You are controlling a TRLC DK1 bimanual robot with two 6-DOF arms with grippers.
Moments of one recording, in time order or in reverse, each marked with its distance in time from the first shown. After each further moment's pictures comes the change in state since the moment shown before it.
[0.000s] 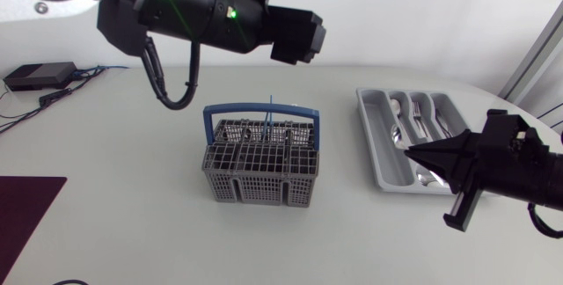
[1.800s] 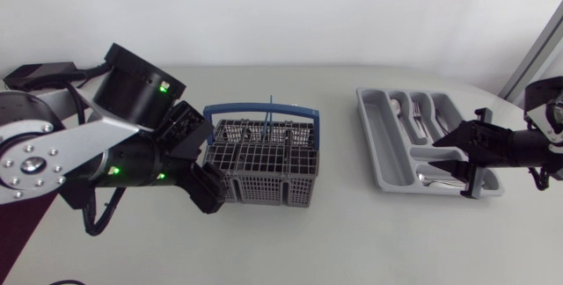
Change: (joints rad) left arm 0.092 -0.272 -0.627 -0.043 -0.077 0.269; right arm -0.275 0.676 0.238 0.051 0.132 -0.620
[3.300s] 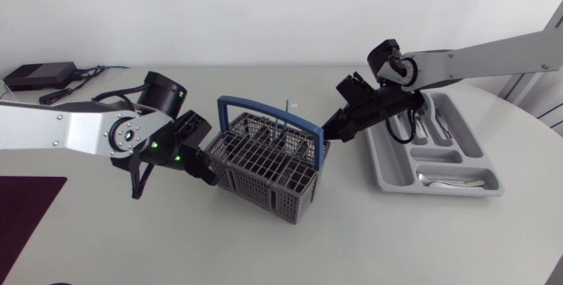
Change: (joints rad) left arm 0.307 0.406 0.031 0.277 0.180 0.141; right arm 0.540 0.484 0.562 -0.265 -0.267 0.803
